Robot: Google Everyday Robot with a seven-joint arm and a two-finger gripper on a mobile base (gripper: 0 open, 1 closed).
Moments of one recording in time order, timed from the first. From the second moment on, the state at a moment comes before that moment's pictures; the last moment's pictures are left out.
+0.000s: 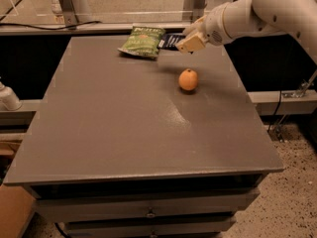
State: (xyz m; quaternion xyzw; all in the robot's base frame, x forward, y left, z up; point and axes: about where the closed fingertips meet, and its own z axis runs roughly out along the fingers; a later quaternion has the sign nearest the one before) arm 0.727 -0.103 0.924 -0.50 0.72 0.09 0.48
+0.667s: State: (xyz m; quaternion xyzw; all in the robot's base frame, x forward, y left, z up) arm 0.791 -0.118 0.909 -0.49 0.72 0.08 0.48
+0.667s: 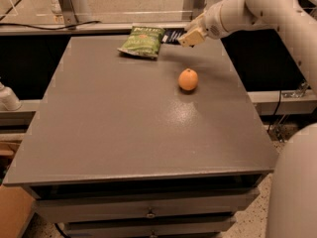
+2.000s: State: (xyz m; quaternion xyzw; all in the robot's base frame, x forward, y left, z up) arm 0.813 -0.096 0.854 -0.50 0.74 0.11 0.43
